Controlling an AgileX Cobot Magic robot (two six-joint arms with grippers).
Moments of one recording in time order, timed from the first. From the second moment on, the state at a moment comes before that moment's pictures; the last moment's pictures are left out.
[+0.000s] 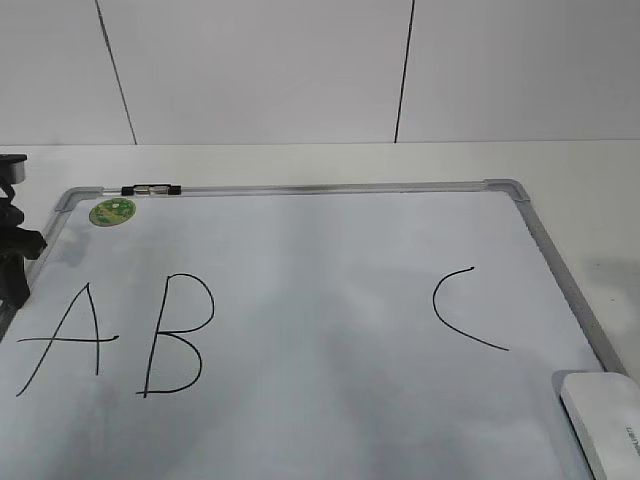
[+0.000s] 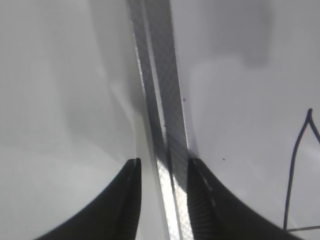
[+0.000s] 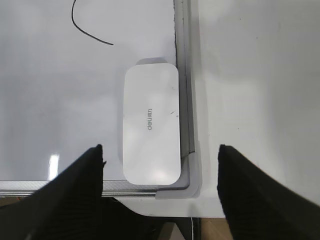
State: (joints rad) left arm 0.03 1.93 -1.22 -0.13 0.88 0.20; right arm 0.02 0.55 -0.63 0.14 1.12 0.02
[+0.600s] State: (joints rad) left arm 0.03 1.93 -1.22 -0.14 0.88 0.18; right arm 0.02 0.55 -0.63 0.14 1.12 0.02
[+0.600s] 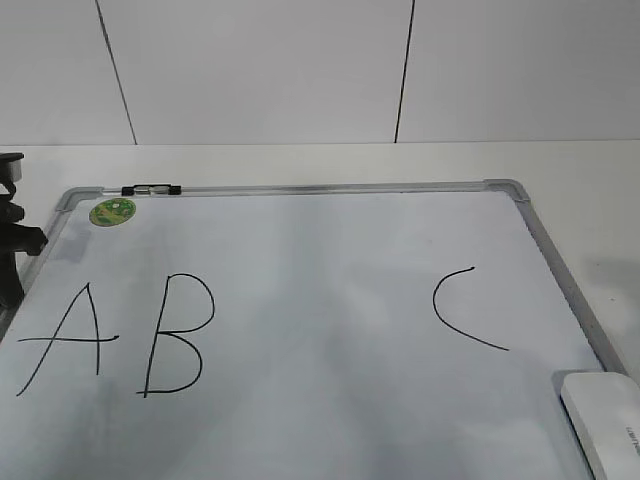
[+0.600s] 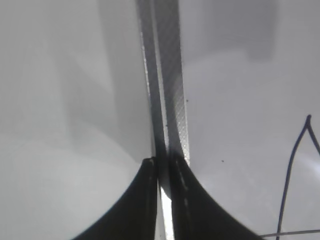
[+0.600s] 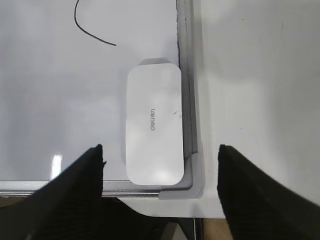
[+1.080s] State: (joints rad) left arm 0.03 1.93 -1.22 -0.14 0.88 0.17; right arm 0.02 0.64 -0.63 0.19 1.24 0.10
